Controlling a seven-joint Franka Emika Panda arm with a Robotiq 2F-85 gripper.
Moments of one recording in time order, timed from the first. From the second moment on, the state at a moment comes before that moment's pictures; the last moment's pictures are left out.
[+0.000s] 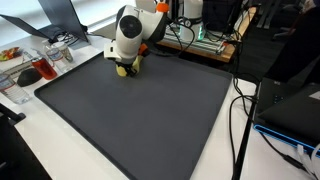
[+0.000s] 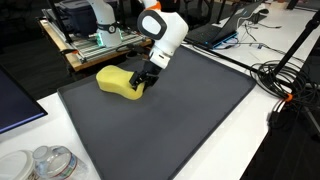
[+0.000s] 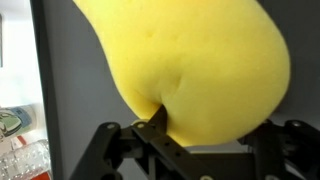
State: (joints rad) arm 0.12 0.58 -0.19 -2.05 -0.73 2.34 0.58
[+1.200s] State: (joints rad) arm 0.23 0.25 -0.09 -2.15 -0.88 2.22 0.52
